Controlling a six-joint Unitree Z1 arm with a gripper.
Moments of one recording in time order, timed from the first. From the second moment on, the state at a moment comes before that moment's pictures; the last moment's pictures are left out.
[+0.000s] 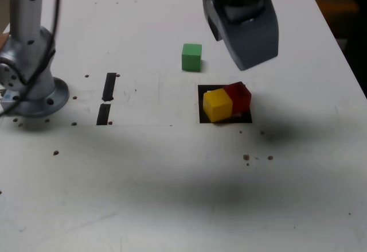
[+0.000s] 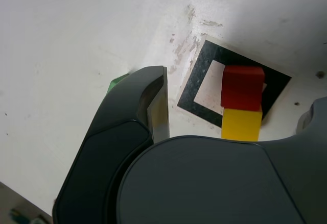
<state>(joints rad) -0.24 1.95 -1.63 1.24 0.39 0.99</state>
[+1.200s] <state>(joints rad) -0.23 2.16 -1.61 1.16 0.31 0.97</state>
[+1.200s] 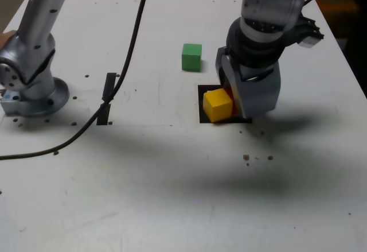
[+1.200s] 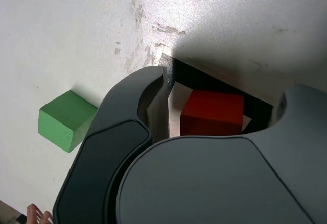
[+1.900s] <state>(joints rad) -0.23 2.12 -1.60 1.15 0.29 0.94</state>
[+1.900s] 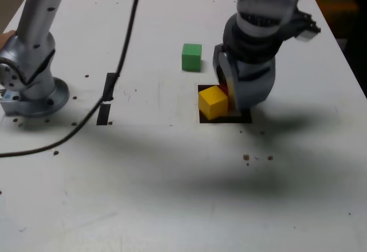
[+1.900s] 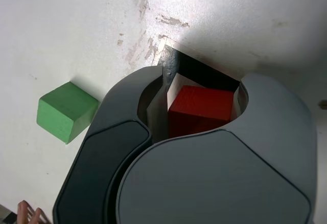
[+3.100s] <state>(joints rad) -0.27 1.93 -1.43 1.16 0.27 0.84</state>
